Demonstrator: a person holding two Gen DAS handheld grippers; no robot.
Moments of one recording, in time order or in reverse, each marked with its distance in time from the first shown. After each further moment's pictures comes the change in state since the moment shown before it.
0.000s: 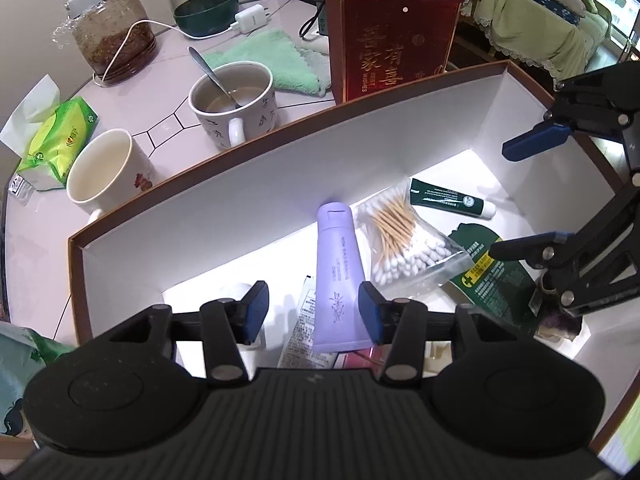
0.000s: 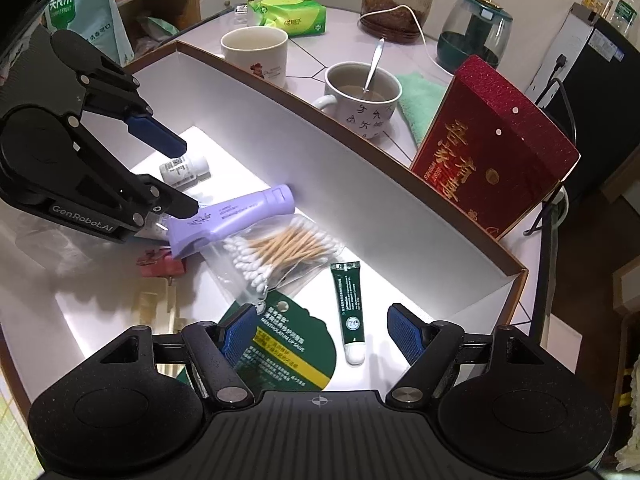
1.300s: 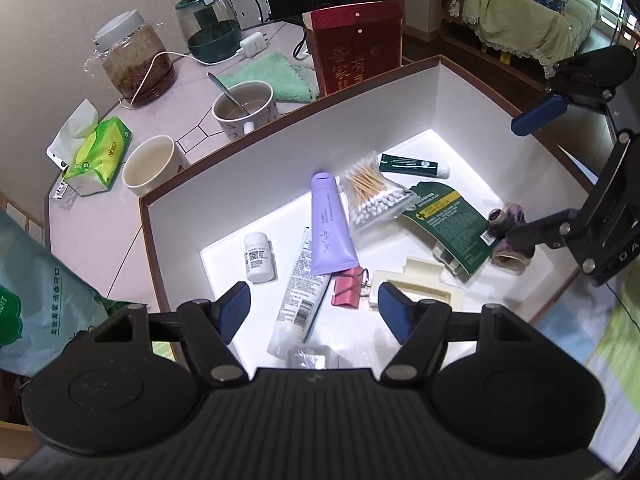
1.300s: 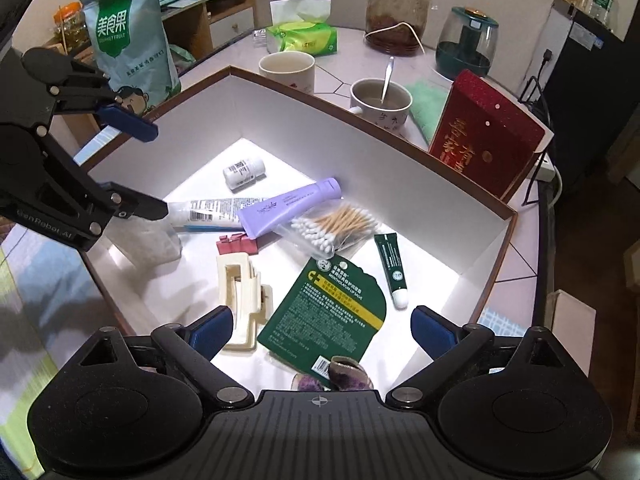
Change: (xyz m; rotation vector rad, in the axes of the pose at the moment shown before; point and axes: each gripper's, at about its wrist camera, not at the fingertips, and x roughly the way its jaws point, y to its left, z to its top) left arm -0.091 -0.026 -0.051 0.073 -0.044 0.062; right arm -0.070 0.040 -0.032 0.076 -0.046 0.043
